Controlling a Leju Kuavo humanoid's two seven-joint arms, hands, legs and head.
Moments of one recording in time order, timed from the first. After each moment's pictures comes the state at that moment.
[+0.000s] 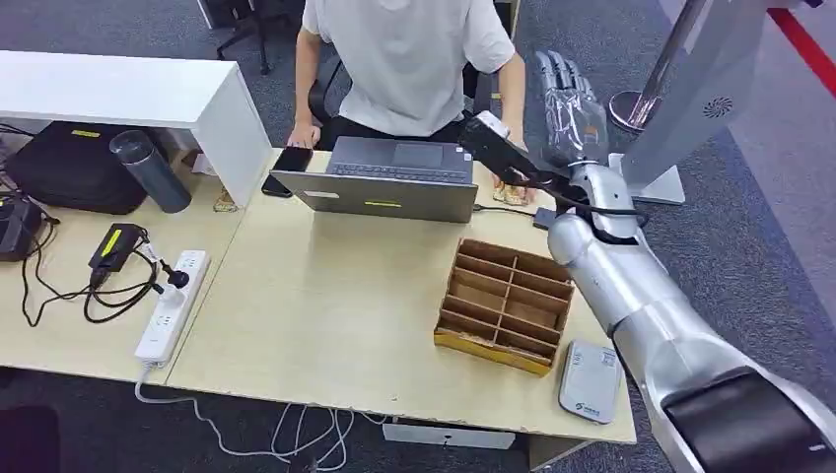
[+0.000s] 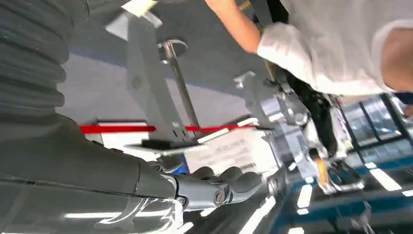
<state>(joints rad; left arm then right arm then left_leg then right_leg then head) -0.06 -0.19 -0.25 -0.21 0.60 0.60 -0.03 -1.12 0.19 0.66 -0.49 0.81 -0.51 0.04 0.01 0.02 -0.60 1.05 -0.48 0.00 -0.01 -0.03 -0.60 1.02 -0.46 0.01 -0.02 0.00</state>
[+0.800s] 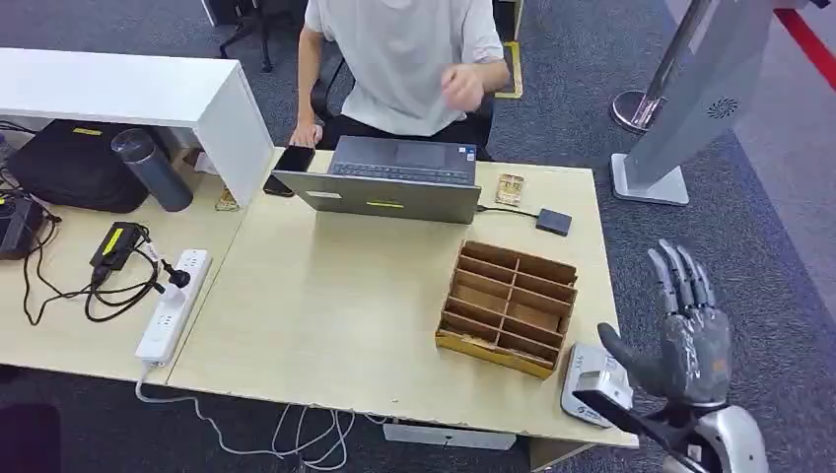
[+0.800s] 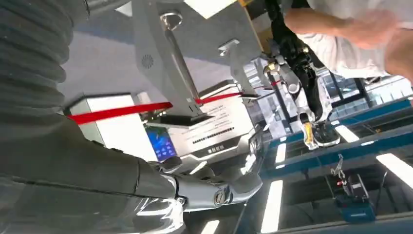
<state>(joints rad) -0.05 -0.19 -0.19 -0.21 0.68 0.60 -0.12 -0.10 -0.35 0.43 -1.60 0.92 -0.65 -0.13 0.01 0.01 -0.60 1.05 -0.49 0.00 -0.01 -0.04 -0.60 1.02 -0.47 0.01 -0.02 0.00</state>
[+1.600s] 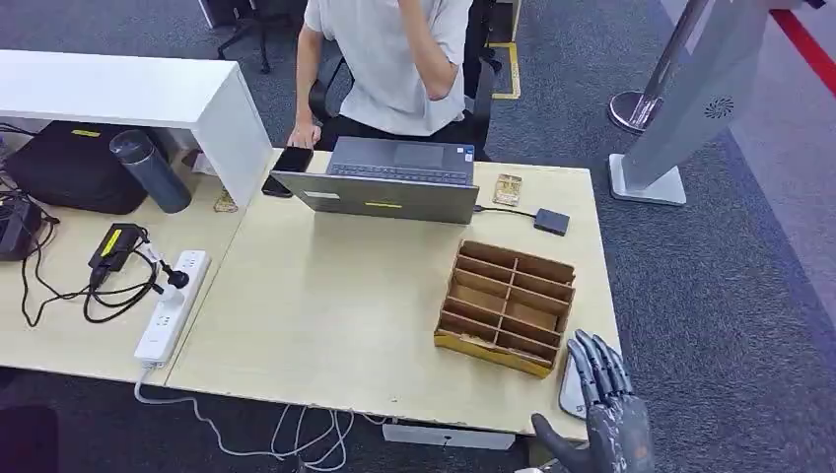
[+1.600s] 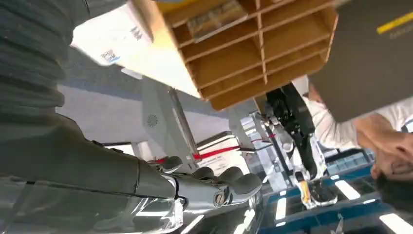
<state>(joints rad) -0.06 -0.20 -0.18 -0.21 0.69 0.60 -0.10 0.09 -0.25 0.58 -1.56 1.02 -0.68 -0.08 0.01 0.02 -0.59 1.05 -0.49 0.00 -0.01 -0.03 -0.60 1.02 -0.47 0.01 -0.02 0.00</state>
